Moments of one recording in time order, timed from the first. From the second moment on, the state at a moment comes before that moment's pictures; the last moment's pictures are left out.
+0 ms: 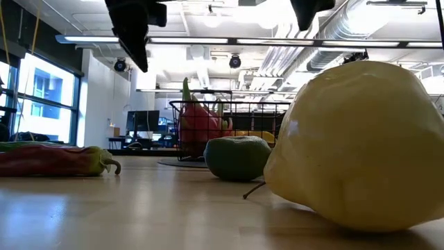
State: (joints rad) left arm 0.37 1.30 1.23 -1.09 -0.16 -0.04; right arm 0.19 1.81 1.88 -1.39 -0.12 0.78
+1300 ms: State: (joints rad) left arm -0.07 1.26 1.20 -1.23 -0.06 -0.35; right arm 0.38 2.08 1.88 -1.06 -0.21 1.28
